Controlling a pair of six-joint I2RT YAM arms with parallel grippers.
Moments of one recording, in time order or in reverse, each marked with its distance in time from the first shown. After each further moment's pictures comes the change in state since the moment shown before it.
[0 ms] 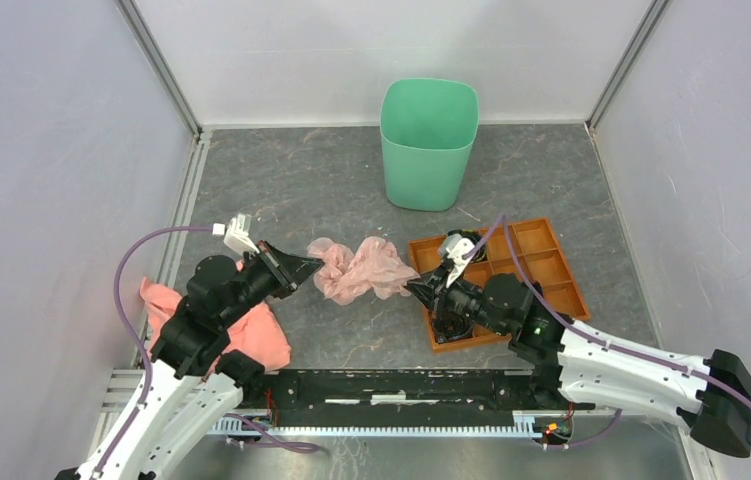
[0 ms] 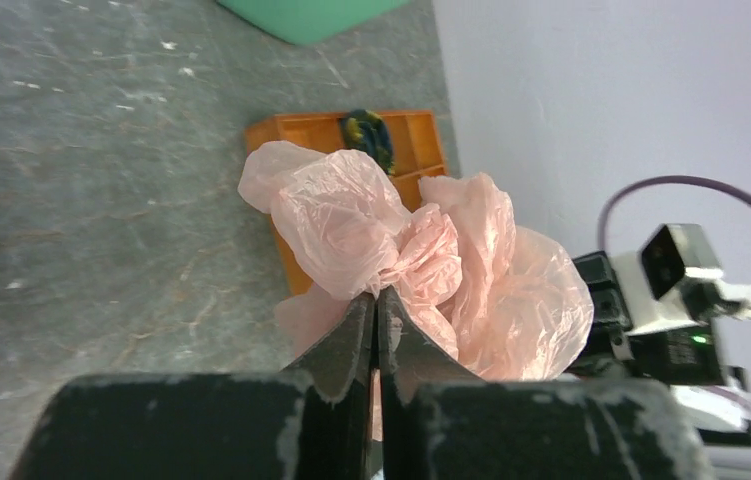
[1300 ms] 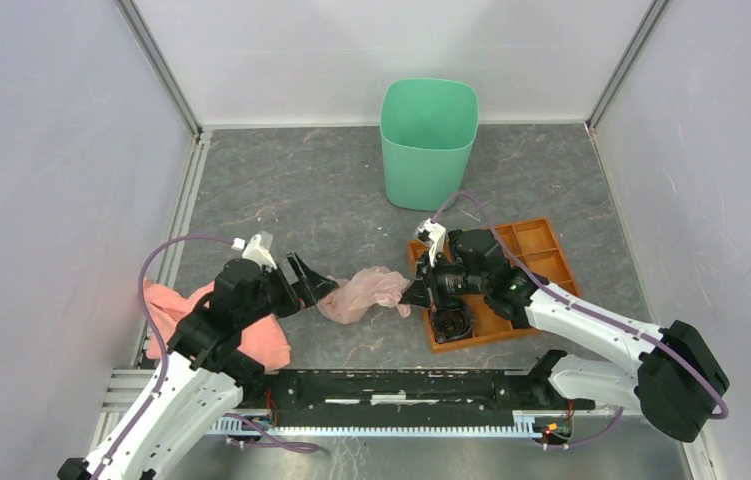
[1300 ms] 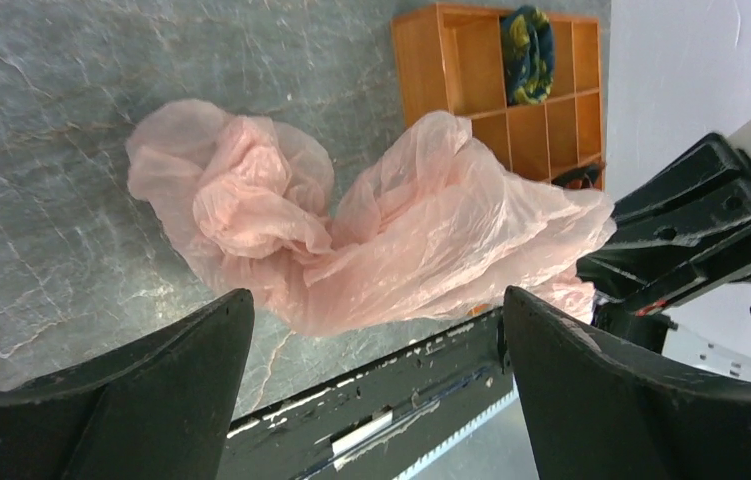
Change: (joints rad) left arm -0.001 0.031 -0.092 -0.174 -0.024 0.113; right arm -0.306 0.311 0.183 -0.325 -0.614 0.085
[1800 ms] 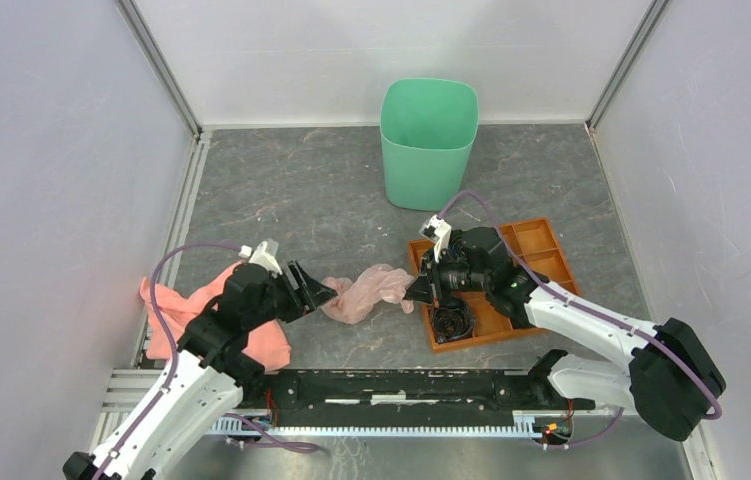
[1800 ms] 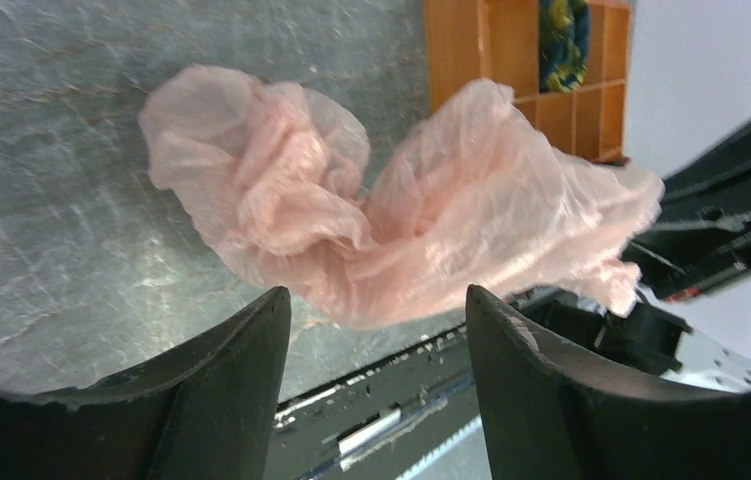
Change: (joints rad) left arm 0.000 -0.011 -0.113 0.068 0.055 -0.042; right arm -0.054 0.024 -0.026 0.045 -0.034 0.023
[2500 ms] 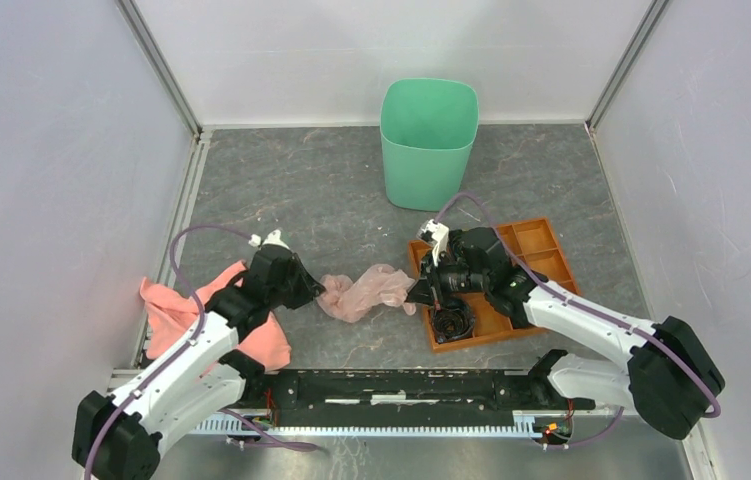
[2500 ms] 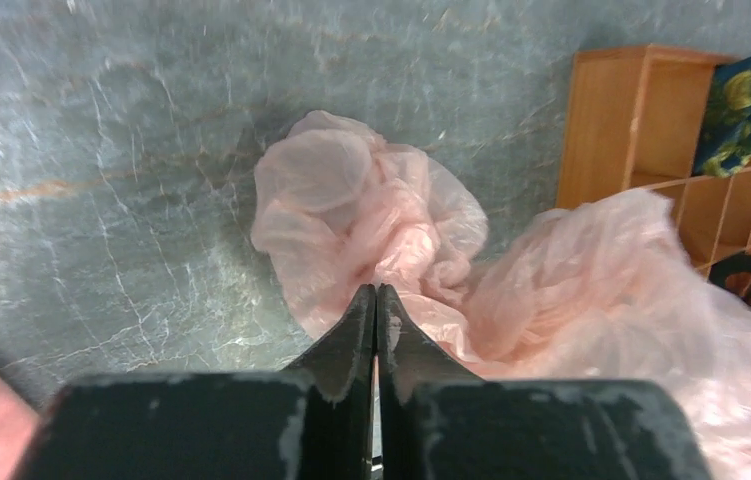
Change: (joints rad) left arm 0.000 0.325 0.004 0.113 -0.188 0.028; right arm 0.000 0.007 -0.002 -0.011 -0.021 -0.065
